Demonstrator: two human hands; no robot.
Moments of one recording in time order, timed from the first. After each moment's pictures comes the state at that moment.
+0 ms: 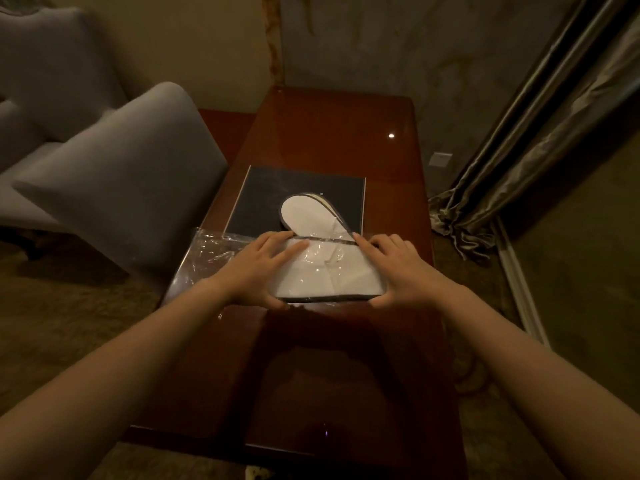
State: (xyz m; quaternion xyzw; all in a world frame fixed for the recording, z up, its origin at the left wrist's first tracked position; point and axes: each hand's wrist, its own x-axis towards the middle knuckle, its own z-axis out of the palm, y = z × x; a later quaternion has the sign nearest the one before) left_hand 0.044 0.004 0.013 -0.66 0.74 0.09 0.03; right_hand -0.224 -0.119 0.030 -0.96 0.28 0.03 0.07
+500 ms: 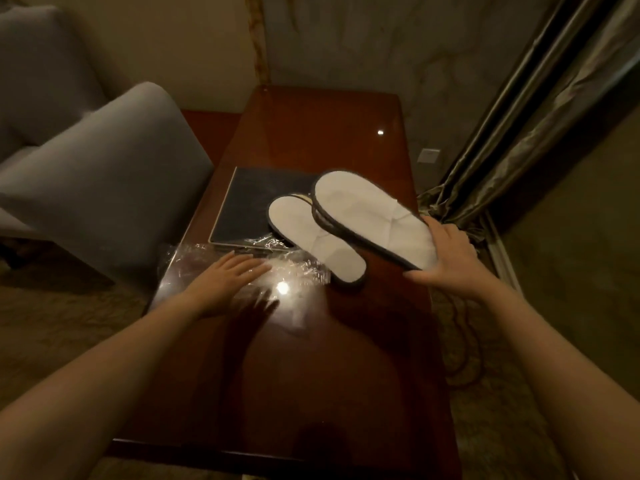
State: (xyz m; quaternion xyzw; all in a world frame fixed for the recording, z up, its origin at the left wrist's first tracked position) left_hand 0.083 0.011 -0.033 -0.65 0.75 0.06 0.14; right_hand -0.291 -0.156 0.032 -0.84 0.53 -0.03 0.14
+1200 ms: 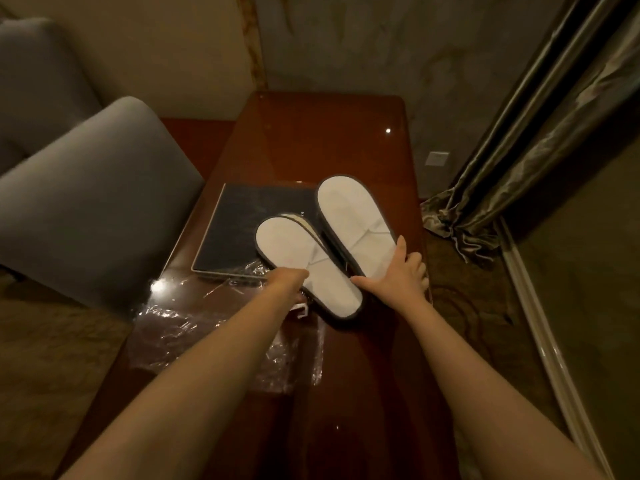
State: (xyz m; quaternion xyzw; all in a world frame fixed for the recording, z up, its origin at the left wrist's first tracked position) left_hand -0.030 -0.131 -0.032 -0.78 0.05 0.49 -0.40; right_hand -0.203 -0.190 -0.026 -0.71 0.66 -0.05 0.25
